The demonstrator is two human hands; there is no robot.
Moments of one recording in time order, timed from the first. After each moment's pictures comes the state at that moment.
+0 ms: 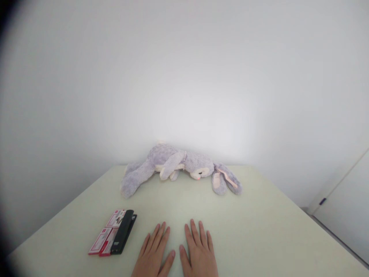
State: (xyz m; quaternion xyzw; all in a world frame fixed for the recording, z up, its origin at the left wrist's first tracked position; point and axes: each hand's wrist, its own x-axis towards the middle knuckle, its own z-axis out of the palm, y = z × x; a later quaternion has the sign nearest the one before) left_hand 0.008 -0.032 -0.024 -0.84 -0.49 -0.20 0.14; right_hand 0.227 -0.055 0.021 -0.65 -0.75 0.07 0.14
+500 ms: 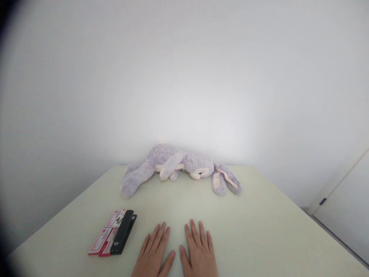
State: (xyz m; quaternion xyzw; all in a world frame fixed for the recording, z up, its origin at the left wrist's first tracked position) left_hand 0.008 -0.033 -0.023 -0.84 -0.49 -0.19 0.13; right_hand 0.227 -0.056 0.023 -0.65 -0.75 0.07 0.13
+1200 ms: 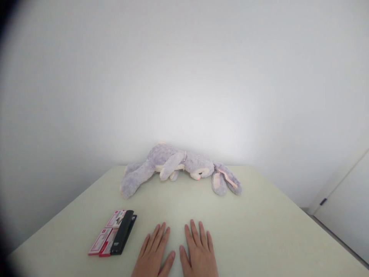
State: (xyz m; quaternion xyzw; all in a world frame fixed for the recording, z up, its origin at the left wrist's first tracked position) left_hand 0.008 -0.032 -0.023 -0.84 -0.50 -0.19 0.12; right_hand 0.227 -0.056 0.021 -0.64 -0.75 0.07 0.15
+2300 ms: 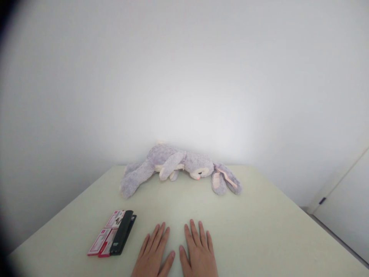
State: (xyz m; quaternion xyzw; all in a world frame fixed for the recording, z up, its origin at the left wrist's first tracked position) left_hand 0.008 -0.032 -0.023 -0.84 -0.50 -0.20 0.11; right_hand 0.226 -0.055 0.020 -0.65 -0.75 0.06 0.14
